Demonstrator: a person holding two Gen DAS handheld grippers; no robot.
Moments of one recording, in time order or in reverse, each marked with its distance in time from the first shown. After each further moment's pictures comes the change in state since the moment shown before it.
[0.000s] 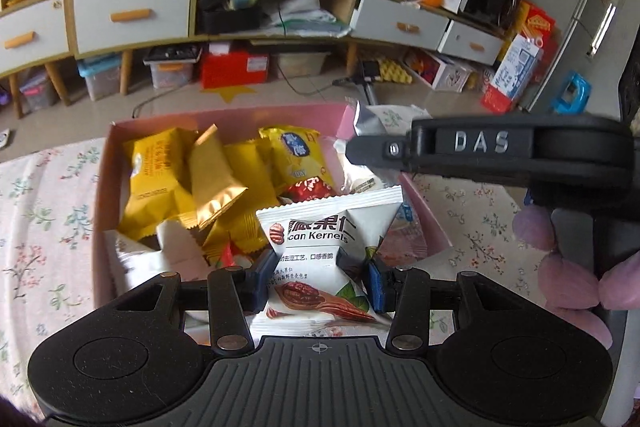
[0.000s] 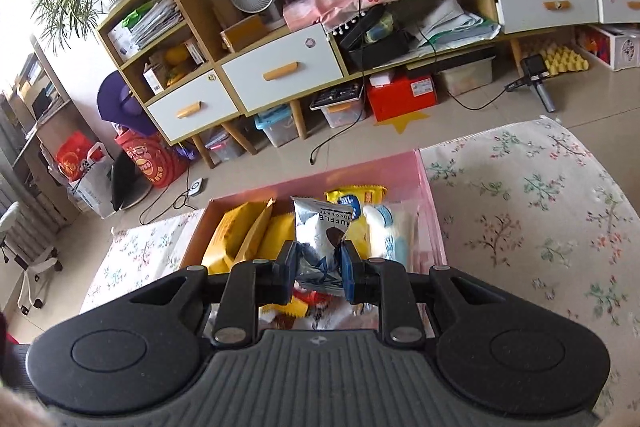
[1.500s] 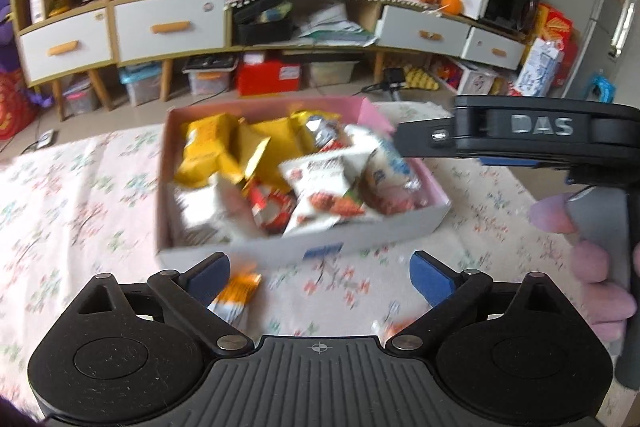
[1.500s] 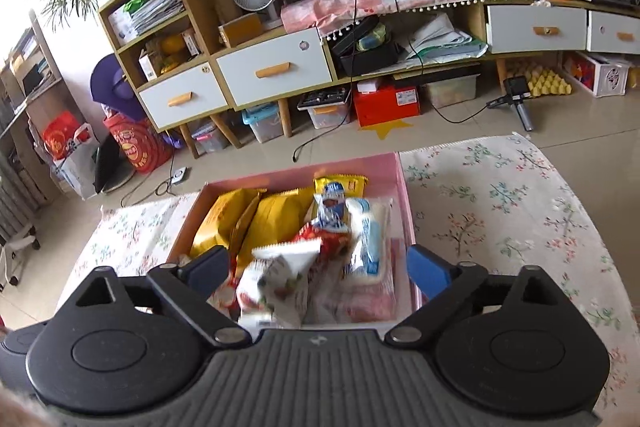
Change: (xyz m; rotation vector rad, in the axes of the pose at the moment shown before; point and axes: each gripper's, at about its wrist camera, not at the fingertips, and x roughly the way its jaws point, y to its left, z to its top) left arm -0.063 -0.015 -0.043 -0.009 -0.037 0.138; right arm -0.042 0.013 -0.015 -0.089 0.008 -0.098
